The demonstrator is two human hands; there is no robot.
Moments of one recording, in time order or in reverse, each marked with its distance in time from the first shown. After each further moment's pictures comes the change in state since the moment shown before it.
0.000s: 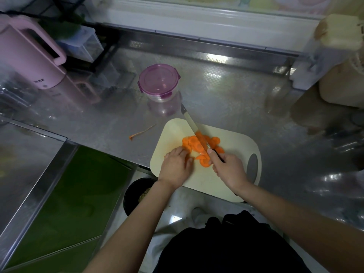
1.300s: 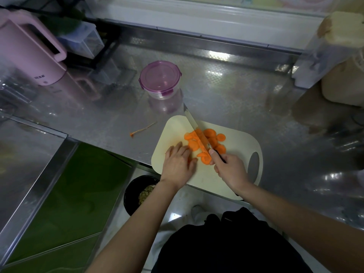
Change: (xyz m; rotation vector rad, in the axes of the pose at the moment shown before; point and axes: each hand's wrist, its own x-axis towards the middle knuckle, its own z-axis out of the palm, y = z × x) left_hand -0.006 0.004 0.005 0.120 0.032 0.034; right_hand -0.005 0.004 0.001 0.033 -0.008 0.041
